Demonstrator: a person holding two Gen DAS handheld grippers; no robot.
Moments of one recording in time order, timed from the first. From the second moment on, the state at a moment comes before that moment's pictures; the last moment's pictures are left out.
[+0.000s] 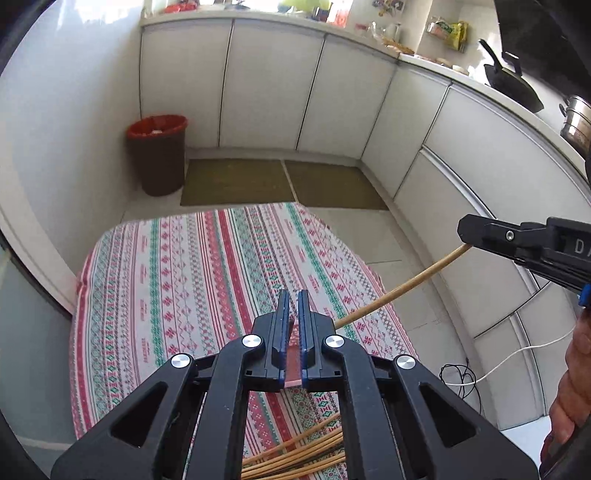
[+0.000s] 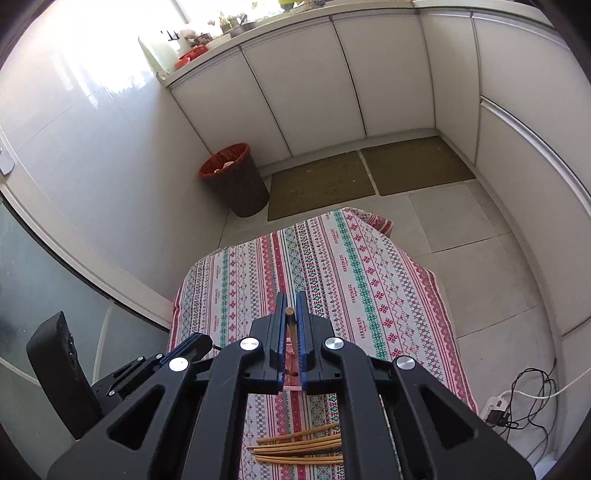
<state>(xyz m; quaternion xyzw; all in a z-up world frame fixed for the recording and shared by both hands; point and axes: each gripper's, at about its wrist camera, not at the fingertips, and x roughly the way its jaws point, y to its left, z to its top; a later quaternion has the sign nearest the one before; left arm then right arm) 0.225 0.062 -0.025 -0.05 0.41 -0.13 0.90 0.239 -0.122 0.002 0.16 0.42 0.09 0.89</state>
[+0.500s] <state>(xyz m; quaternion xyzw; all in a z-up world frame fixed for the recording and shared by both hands) 0.196 0.074 -0.005 -0.05 0.38 -0.11 0.92 0.217 -0.111 -0.001 0.14 0.41 0.06 0.90</state>
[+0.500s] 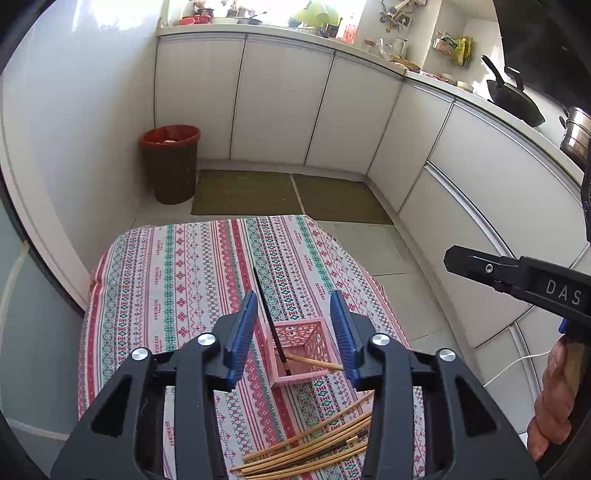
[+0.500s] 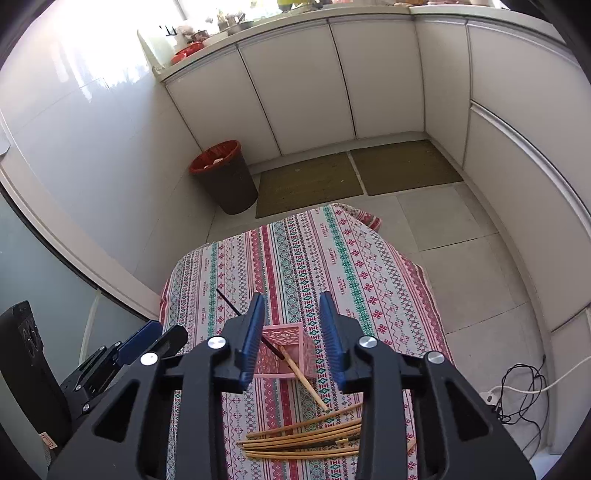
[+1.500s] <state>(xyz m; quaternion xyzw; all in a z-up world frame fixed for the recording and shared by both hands) 0.118 0.055 -0.036 0.00 0.40 -0.10 0.91 0.073 -0.135 -0.032 0.00 0.32 -0.14 0.94</state>
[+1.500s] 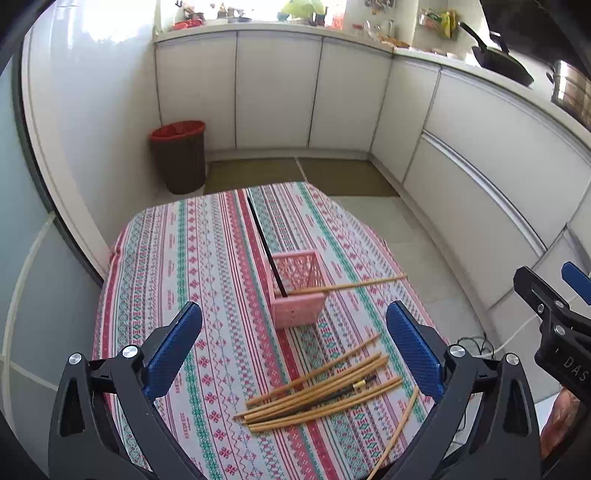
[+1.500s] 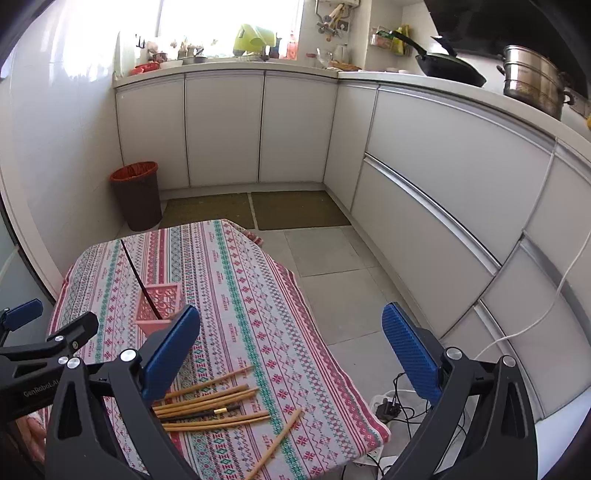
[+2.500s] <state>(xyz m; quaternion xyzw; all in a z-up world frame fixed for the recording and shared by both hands) 0.142 -0.117 -0.230 0.22 0.60 -0.30 0.71 0.022 -0.277 -0.190 0.24 0.54 -0.21 0.78</state>
